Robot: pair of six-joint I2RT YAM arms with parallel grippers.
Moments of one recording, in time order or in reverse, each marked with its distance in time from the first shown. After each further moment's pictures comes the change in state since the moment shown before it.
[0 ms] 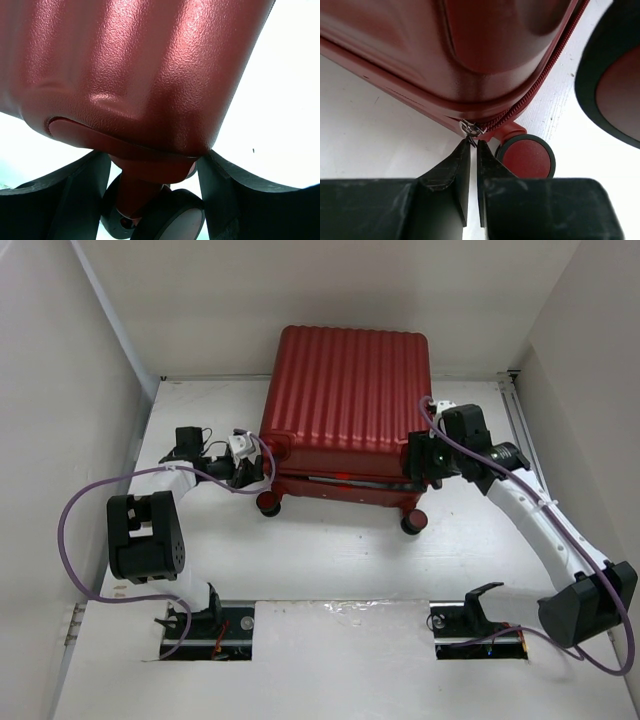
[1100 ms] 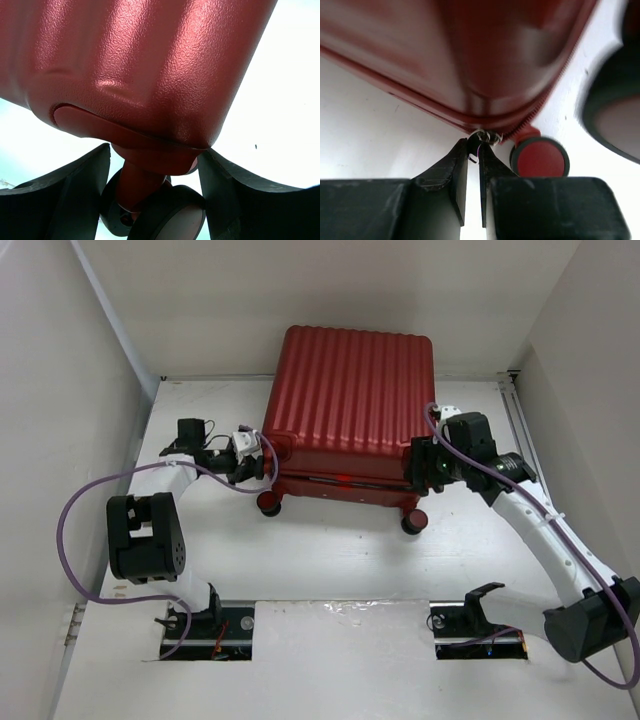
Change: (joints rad) left arm -0.026 -0.008 0.055 -0.020 -0.051 0.029; right arm 0.011 -0.079 -0.062 0.016 0.005 0.010
